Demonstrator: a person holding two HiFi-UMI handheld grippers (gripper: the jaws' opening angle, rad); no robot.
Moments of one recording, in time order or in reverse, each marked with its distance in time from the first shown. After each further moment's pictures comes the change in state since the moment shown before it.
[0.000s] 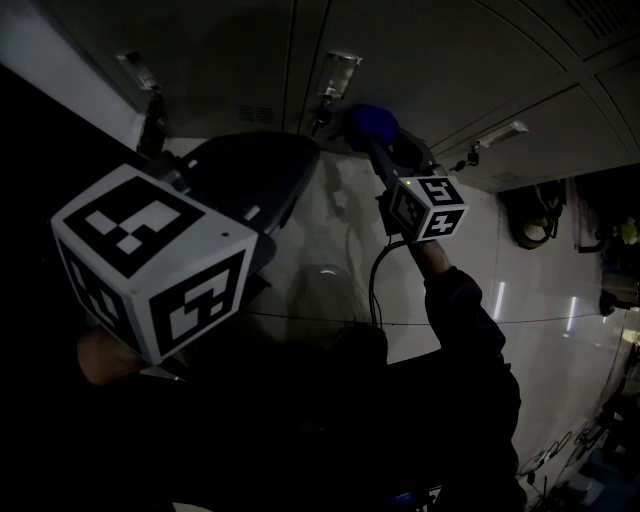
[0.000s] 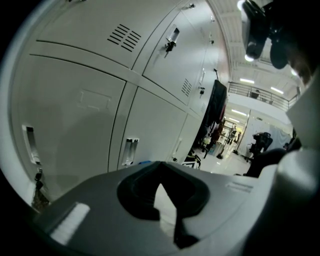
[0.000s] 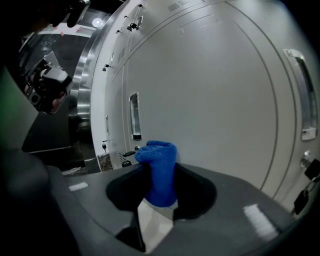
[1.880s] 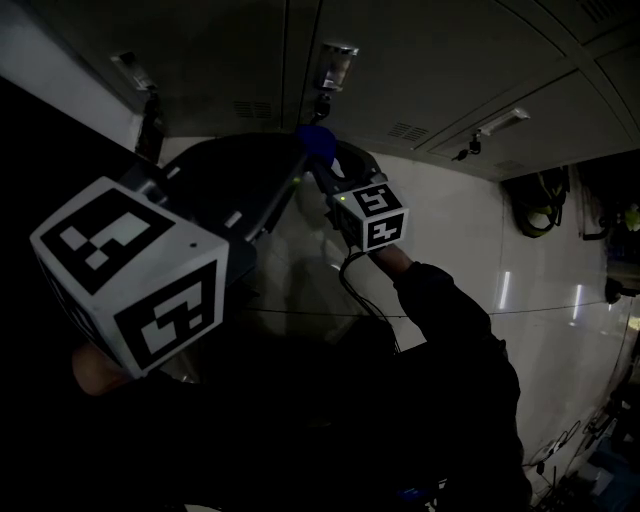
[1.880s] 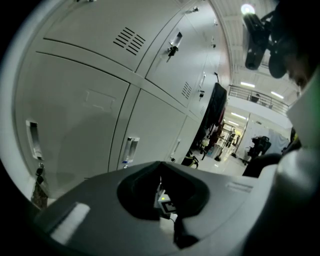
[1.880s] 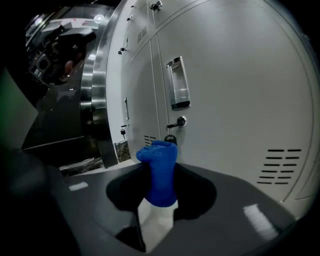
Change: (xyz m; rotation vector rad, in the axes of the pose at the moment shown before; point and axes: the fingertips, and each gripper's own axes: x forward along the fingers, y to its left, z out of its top) left arm -0.010 0.000 -0.002 -0.039 -0.003 -0.013; right arm 0.033 0.089 -0.055 -0.030 0.089 0.113
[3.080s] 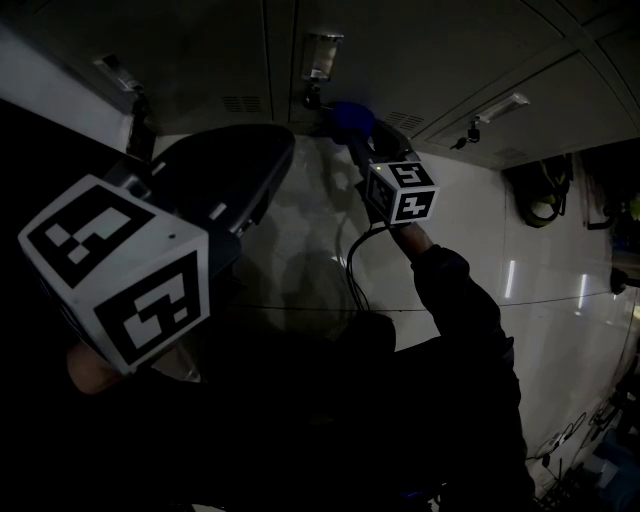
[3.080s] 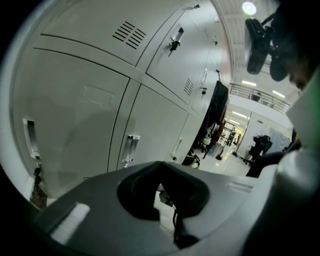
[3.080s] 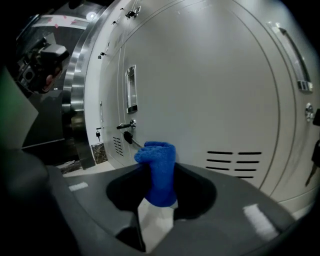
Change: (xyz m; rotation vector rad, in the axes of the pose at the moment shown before) left arm 0.010 0.004 -0.004 -0.006 0.022 0.015; right arm -0.022 -0.088 -0.006 0.067 -0.030 -0.166
